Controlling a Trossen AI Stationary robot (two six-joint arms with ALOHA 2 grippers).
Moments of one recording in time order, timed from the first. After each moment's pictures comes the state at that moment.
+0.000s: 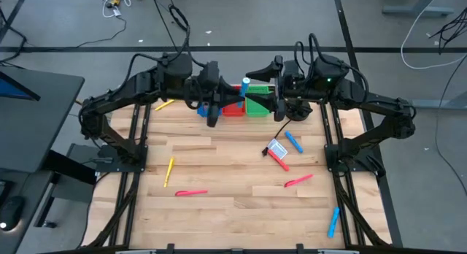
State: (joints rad) left arm 0.14 1.57 1.96 -0.56 0.09 -0.03; right arm -0.14 1.34 1.59 -0.16 -0.13 0.08
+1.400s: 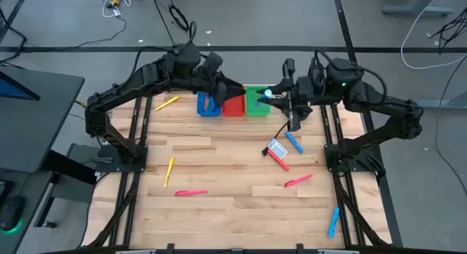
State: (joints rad) left arm 0.25 1.60 1.96 -0.61 0.19 -0.55; right arm -0.08 1.26 1.59 -0.29 -0.16 -0.28
